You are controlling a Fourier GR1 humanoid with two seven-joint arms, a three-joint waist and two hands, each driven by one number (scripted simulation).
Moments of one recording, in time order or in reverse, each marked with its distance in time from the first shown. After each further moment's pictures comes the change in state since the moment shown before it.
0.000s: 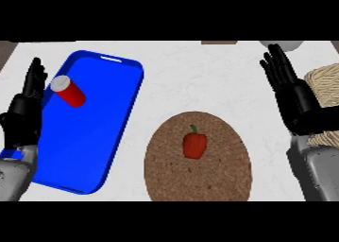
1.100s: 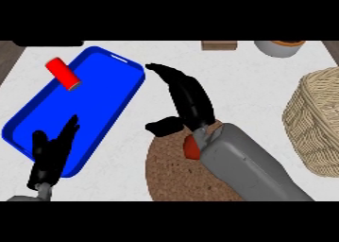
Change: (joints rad) left arm 0.236 -0.083 -0.058 0.102 0.195 -0.219 0.158; right arm -0.398 0.129 0.546 0.220 0.519 -0.260 0.395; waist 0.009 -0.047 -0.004
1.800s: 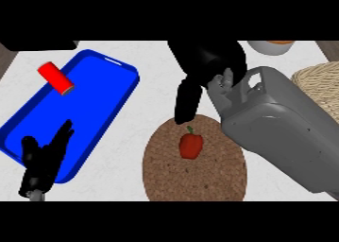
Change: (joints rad) left arm 0.052 0.011 0.030 -0.032 0.021 -0.018 0.002; right arm -0.400 -0.196 -0.069 -0.140 -0.164 0.664 0.560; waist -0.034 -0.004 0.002
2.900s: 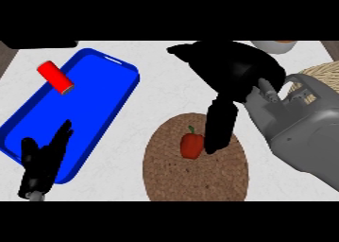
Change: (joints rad) left arm 0.013 -0.013 0.013 -0.024 -0.028 -0.005 0.005; right arm 0.028 -0.156 0.040 -0.140 -0.345 0.127 0.112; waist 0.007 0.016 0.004
